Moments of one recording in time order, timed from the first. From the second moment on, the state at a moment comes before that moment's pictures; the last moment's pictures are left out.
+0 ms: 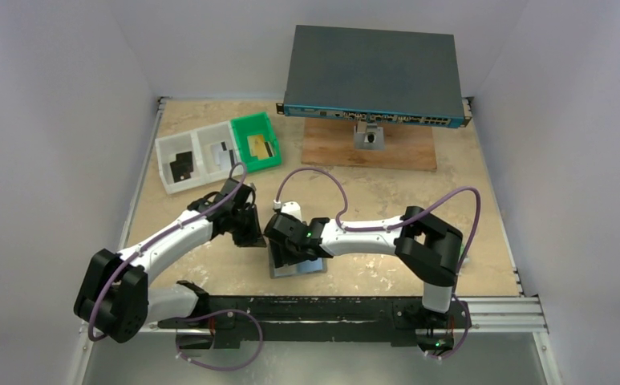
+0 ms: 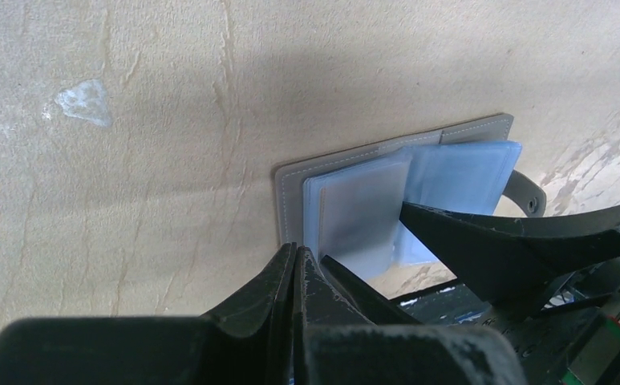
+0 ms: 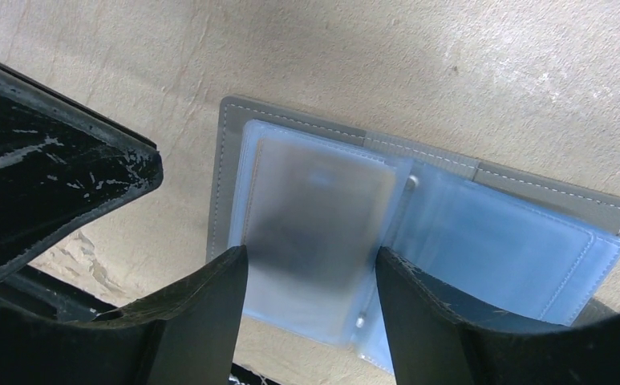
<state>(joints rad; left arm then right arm) -0.47 1.23 0.69 -0.61 0.20 -0.69 1.20 1.85 1.17 -0.40 0.23 0.85</state>
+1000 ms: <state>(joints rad) -0.47 1.24 0.61 -0.56 0.25 -0.69 1.16 1.82 1.01 -0.13 0.06 0.90</state>
